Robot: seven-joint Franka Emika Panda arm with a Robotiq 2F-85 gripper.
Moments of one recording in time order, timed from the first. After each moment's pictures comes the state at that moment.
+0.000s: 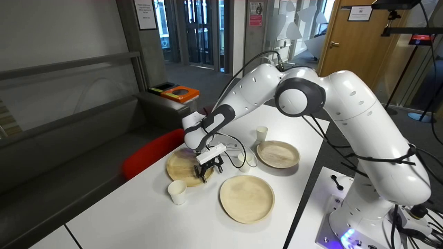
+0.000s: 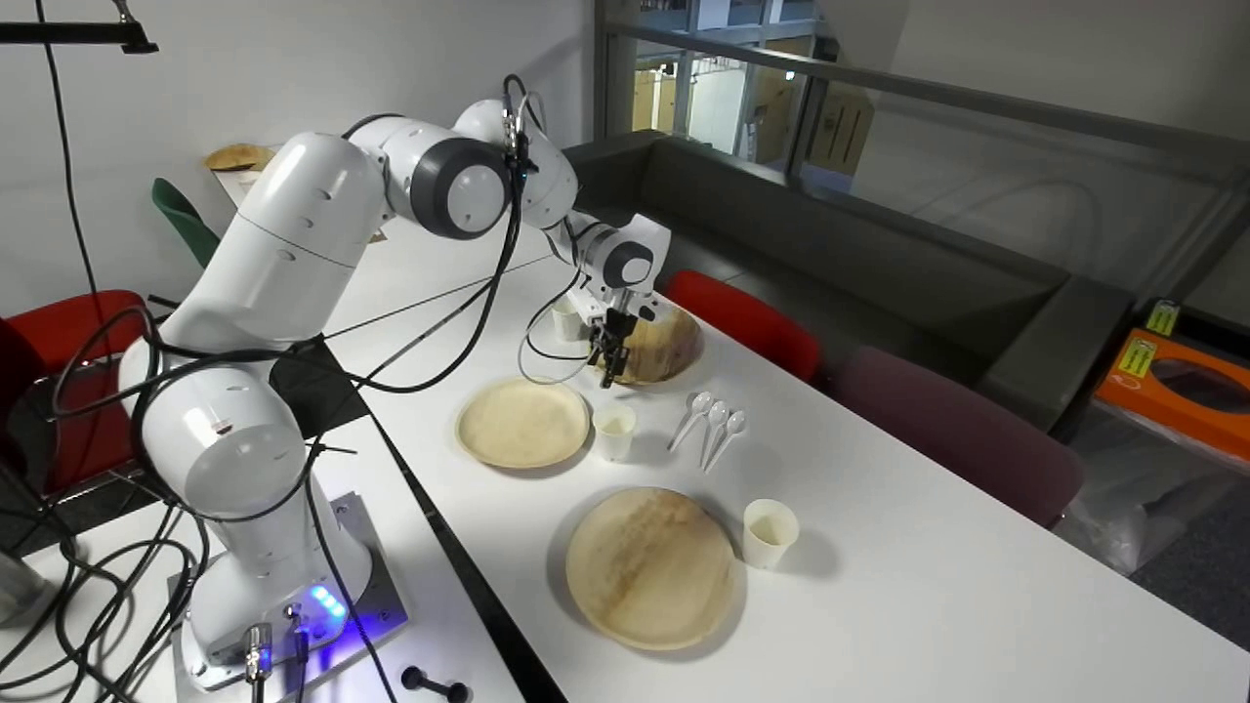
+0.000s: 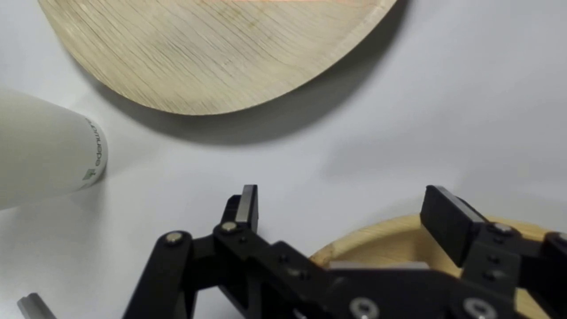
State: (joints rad) arm 0.19 0.77 -0.01 -1.62 0.06 2.03 0.46
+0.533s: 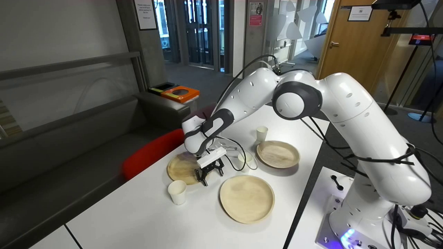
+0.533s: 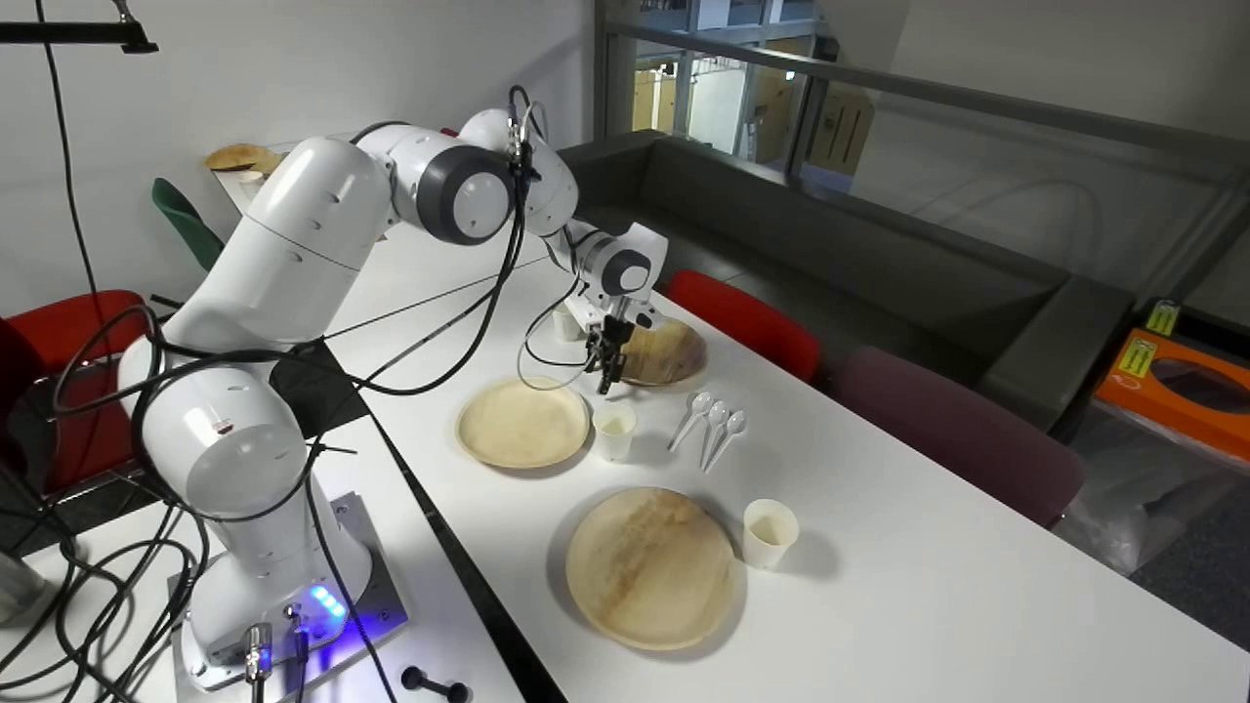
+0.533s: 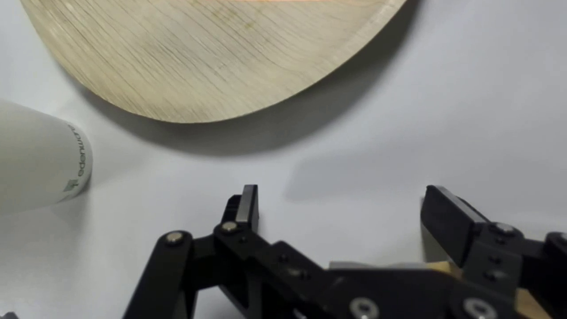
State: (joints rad) arm 0.20 0.80 -0.01 -1.61 0.06 2.03 0.46
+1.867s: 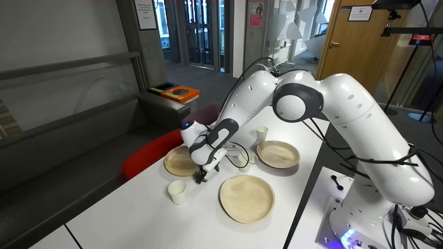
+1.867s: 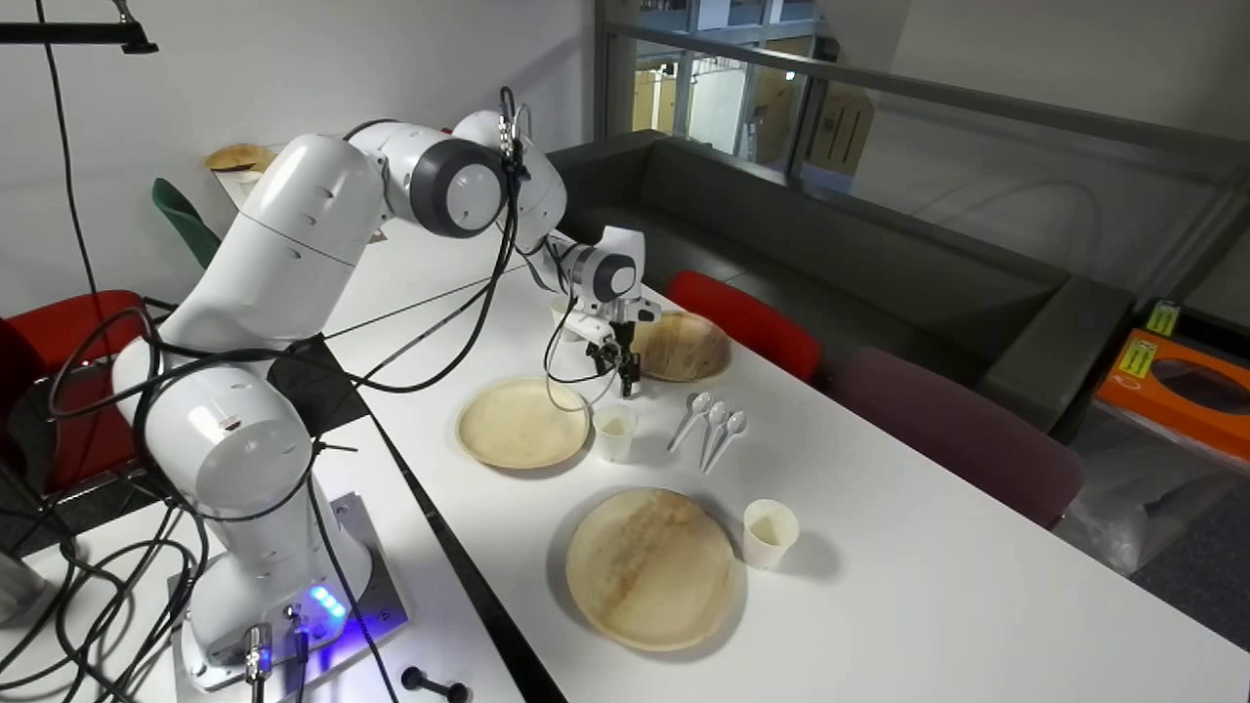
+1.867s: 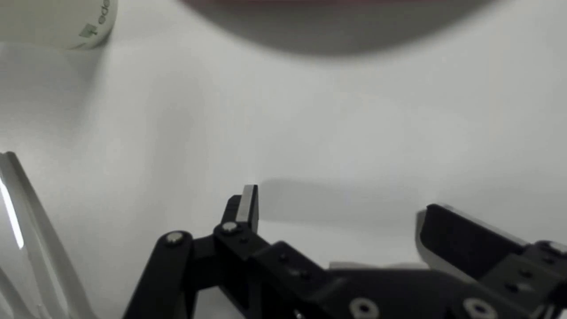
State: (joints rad) arm 0.26 0.79 -0.04 -1.69 -0.15 2.25 0.33
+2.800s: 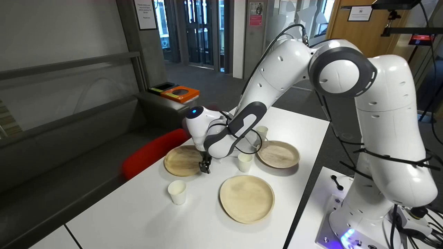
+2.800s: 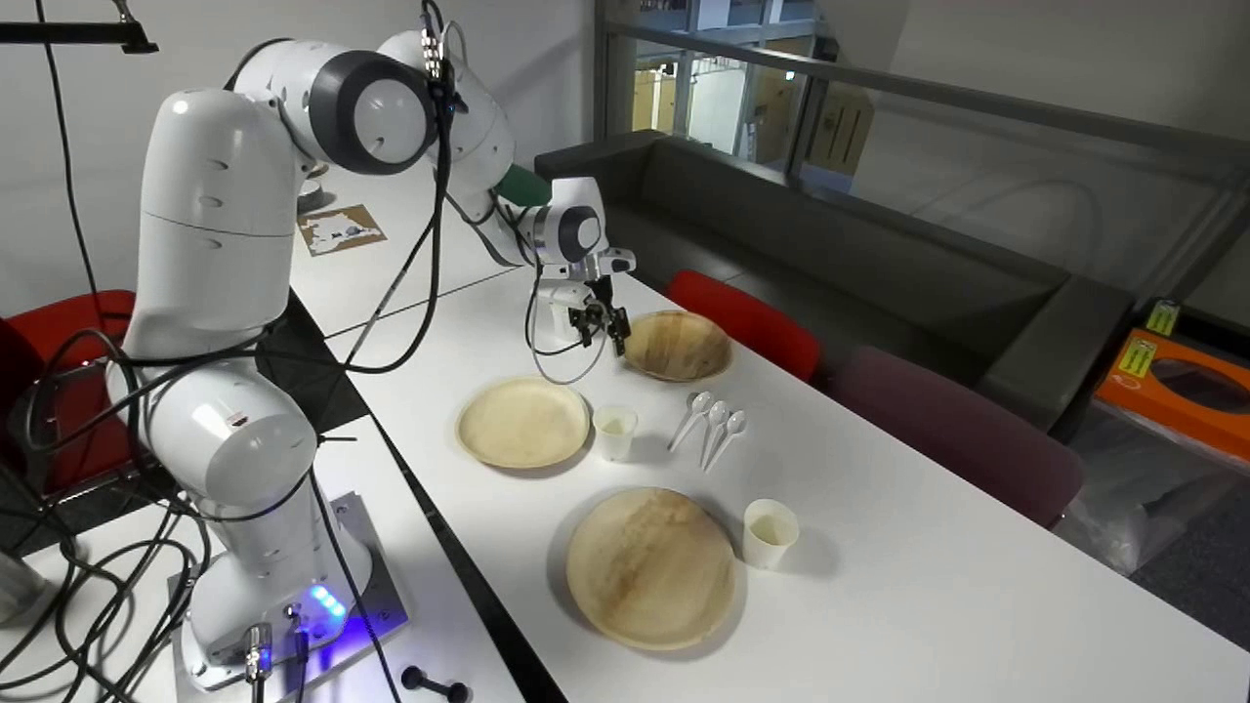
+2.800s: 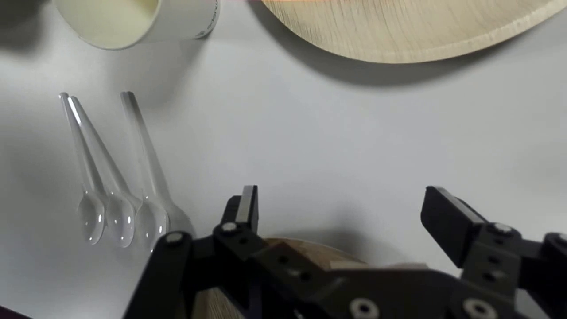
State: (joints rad) arm 0.32 0.44 -0.05 -2.02 -0.36 2.40 0.35
